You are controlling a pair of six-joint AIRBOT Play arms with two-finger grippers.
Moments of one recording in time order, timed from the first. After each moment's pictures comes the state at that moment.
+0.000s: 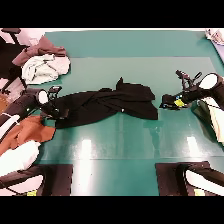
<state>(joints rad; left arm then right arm) -0.15 -1.29 0.86 1.53 -1.09 -1.67 -0.01 -1.19 0.99 -1.21 1.23 1.59</state>
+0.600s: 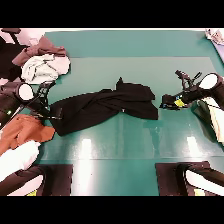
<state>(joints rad) -0.15 -1.08 0.94 1.48 -1.33 -1.62 -0.01 -1.19 0.99 -1.21 1.24 1.58</state>
